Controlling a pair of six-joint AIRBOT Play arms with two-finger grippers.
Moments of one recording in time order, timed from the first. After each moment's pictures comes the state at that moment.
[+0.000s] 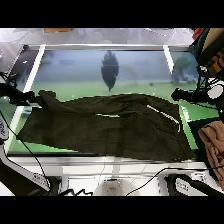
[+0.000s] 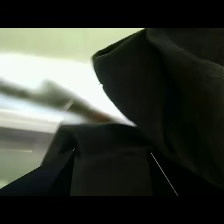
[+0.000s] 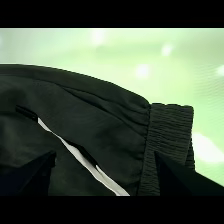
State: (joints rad) left arm 0.44 -1.92 1.83 1.38 -1.36 -1.28; right arm -0.24 -1.22 1.13 -1.31 0.92 1.37
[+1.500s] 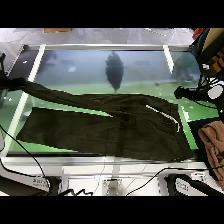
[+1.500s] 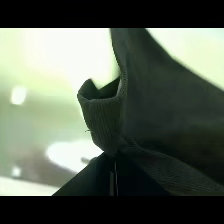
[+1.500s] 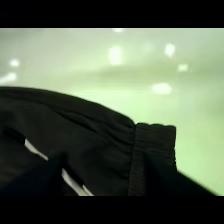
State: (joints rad) left arm 0.38 -1.69 1.83 1.51 -1.19 -1.34; right arm -0.24 -1.22 1.13 -1.34 0.81 1.37
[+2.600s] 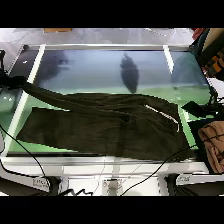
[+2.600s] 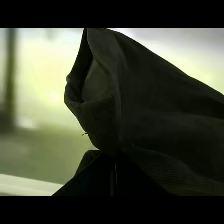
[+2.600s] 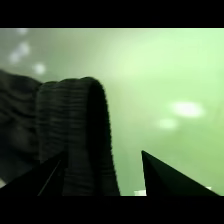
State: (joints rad) left arm 0.36 -1.68 1.83 1.51 -1.23 -1.34; right arm -0.66 -1.58 1.13 -0.87 0.99 0.94
